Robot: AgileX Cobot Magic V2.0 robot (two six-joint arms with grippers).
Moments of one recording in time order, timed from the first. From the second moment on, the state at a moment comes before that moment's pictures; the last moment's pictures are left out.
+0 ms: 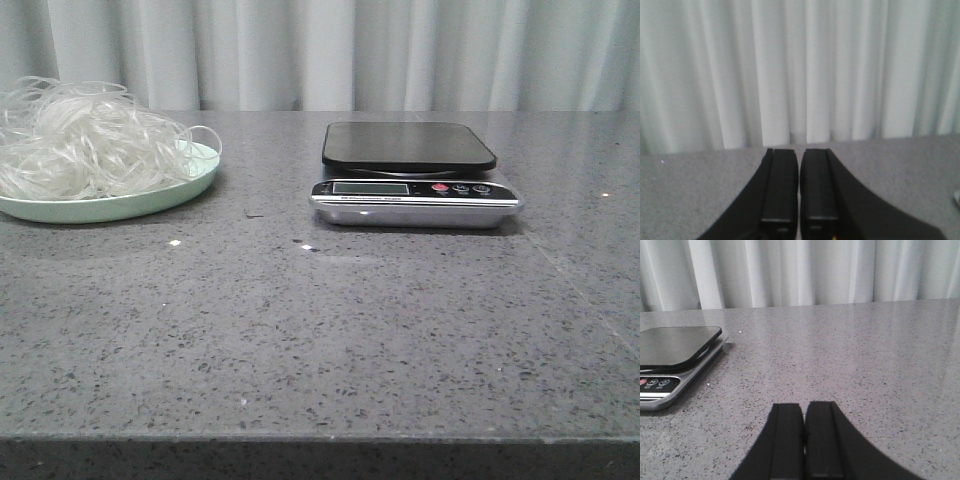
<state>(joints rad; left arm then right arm) -0.04 0.69 -0.98 -0.10 0.46 0.16 -0.03 -0.01 0.03 0.17 0.07 -0.06</state>
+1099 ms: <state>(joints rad) -0.24 1.67 -1.32 -0.13 0.75 0.22 -0.03 -0.01 0.03 0.17 0.07 -0.06</state>
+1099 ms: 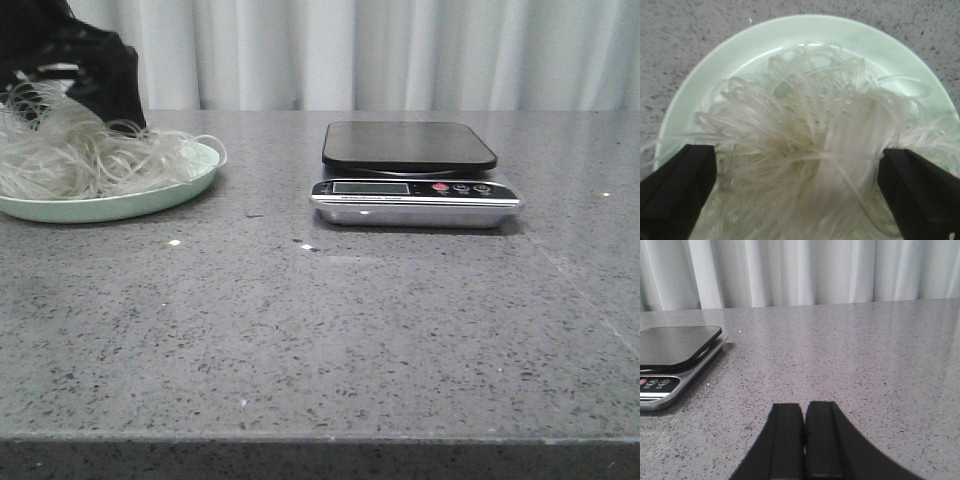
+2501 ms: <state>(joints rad) -0.29 1.73 -1.91 -0.35 1.05 0.22 -0.03 -0.01 0.03 0.17 0.07 -0.06</state>
